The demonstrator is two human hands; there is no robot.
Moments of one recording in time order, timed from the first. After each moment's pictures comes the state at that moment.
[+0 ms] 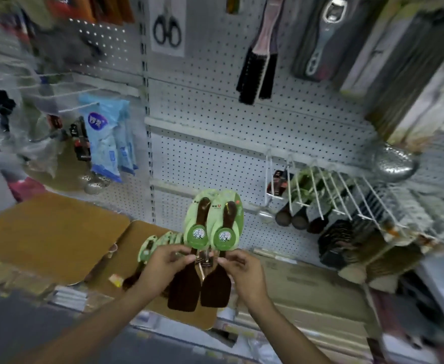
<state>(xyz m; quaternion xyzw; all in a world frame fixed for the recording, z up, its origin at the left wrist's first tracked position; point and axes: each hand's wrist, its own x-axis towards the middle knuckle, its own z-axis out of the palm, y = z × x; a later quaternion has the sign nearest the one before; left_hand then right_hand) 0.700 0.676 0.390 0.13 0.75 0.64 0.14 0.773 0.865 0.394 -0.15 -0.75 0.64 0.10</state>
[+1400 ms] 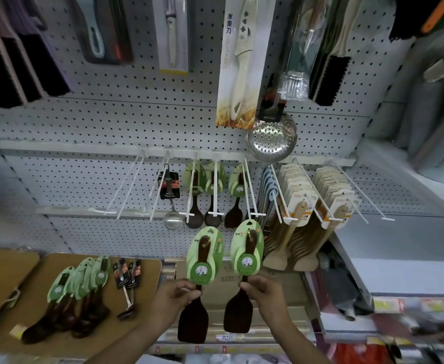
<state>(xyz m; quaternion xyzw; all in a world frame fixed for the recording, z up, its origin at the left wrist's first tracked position) 0.787 1.012 0.341 0.11 0.74 0.60 0.28 0.896 1.226 0.325 -0.29 -0.69 0.64 0.14</state>
